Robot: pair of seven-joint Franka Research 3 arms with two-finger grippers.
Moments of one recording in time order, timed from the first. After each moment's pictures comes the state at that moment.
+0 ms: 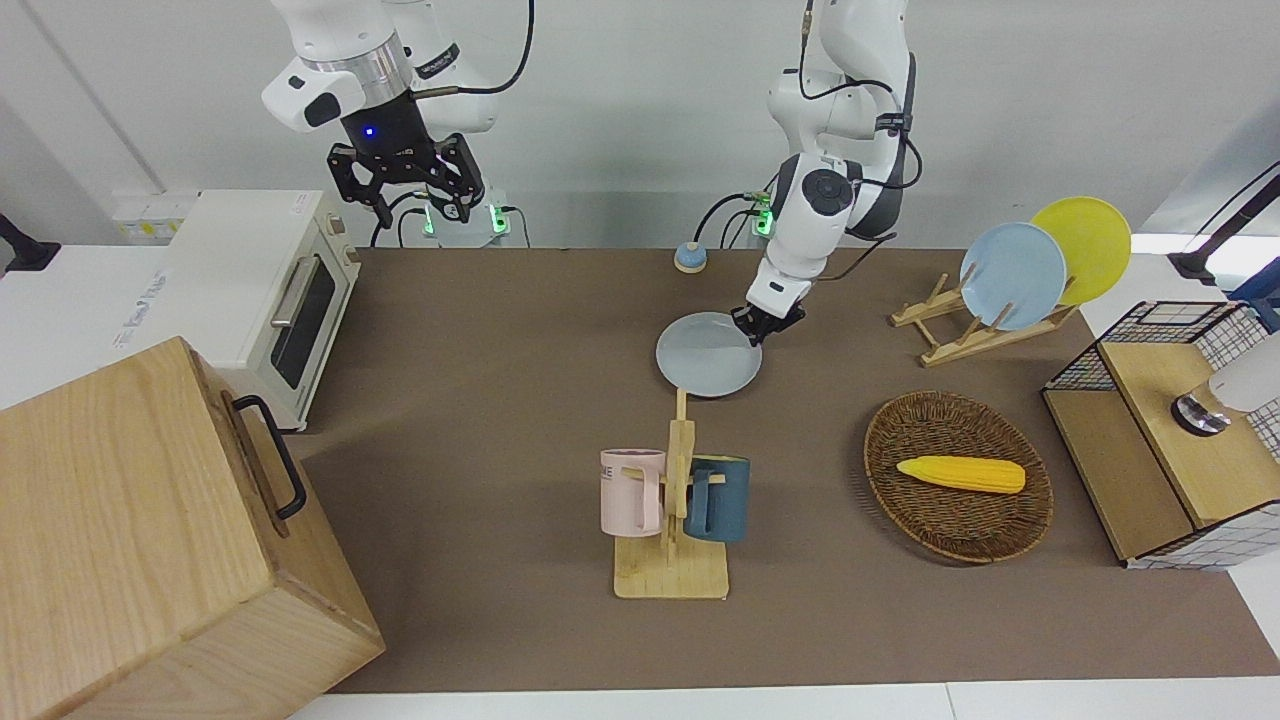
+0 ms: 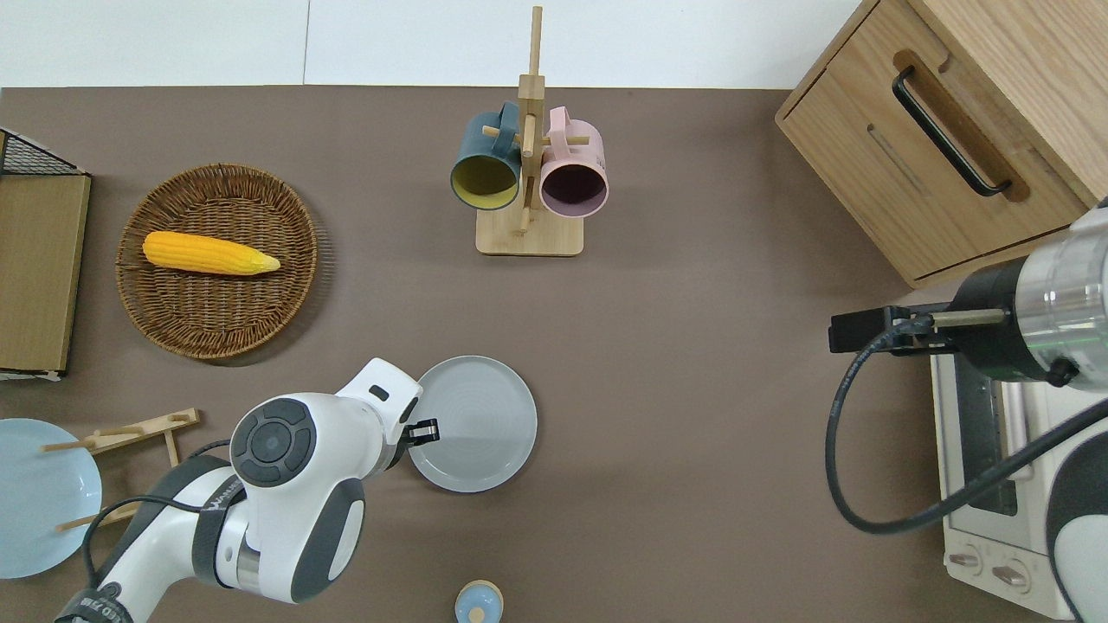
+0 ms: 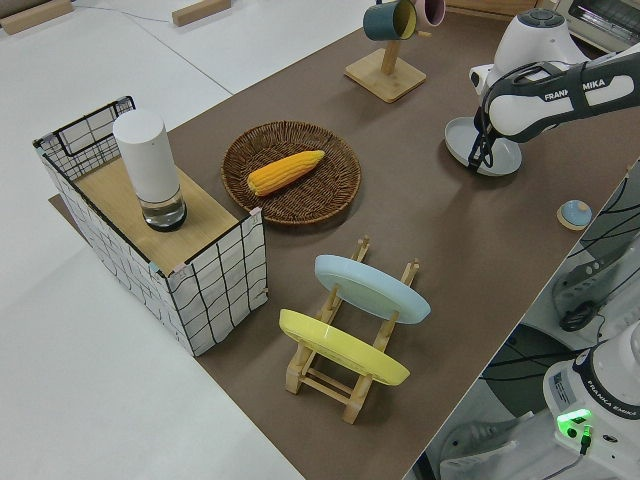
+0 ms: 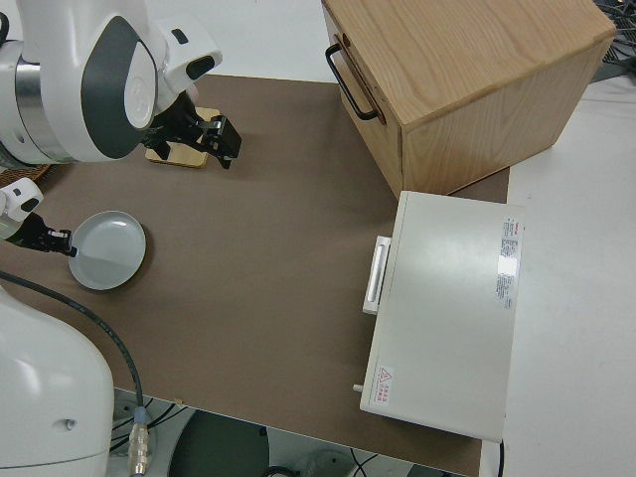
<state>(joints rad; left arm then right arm) -0.39 -0.04 -0.08 -2.44 -0.16 2.43 -0.52 -0.21 -0.06 0.37 -1.54 0.10 1.52 0.18</state>
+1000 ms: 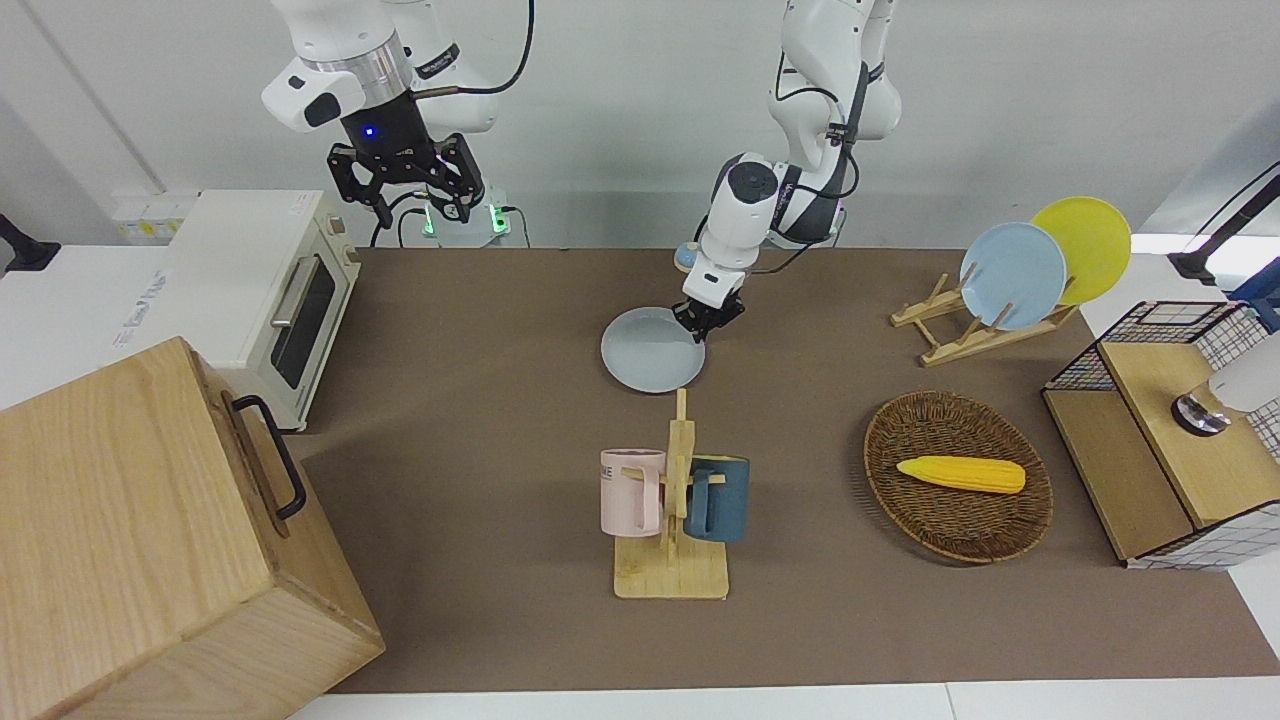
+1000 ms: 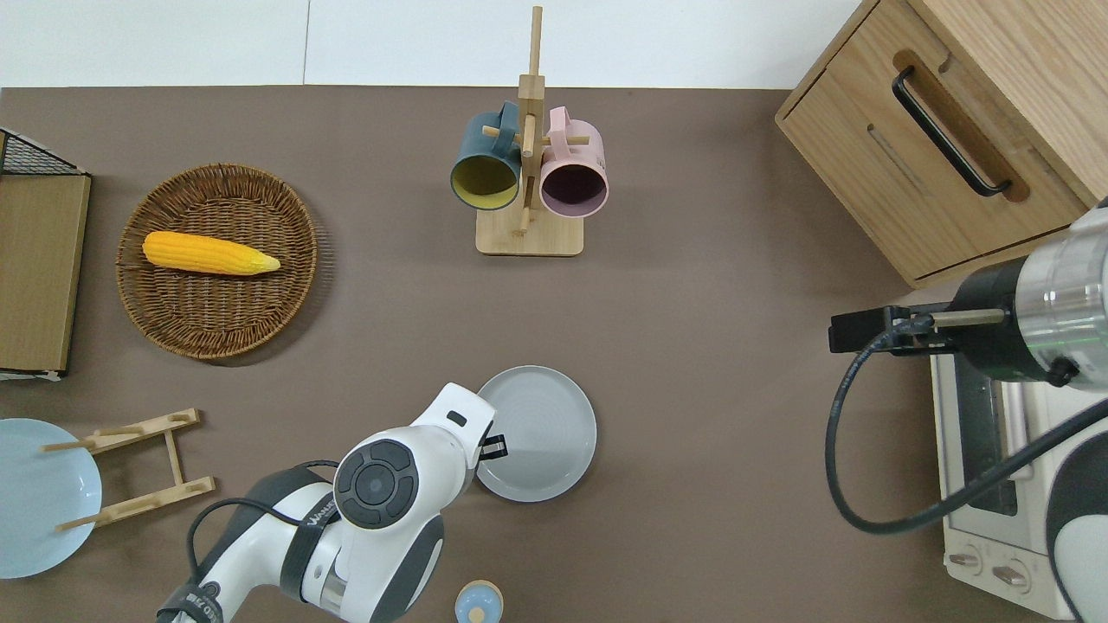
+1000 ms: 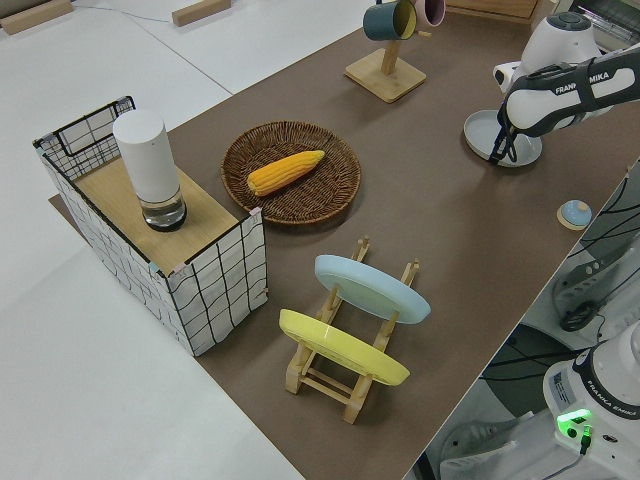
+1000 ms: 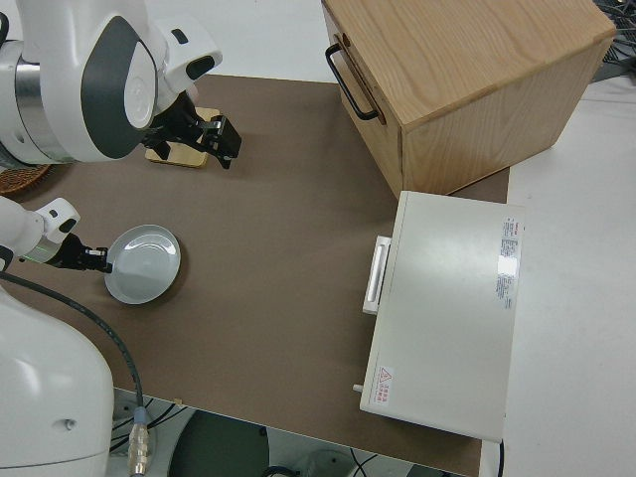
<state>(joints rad) -0.39 0.02 -0.23 -2.43 -0.16 2.52 -0.70 -0.21 -0.06 0.37 -1.54 0.10 1.52 0.18</state>
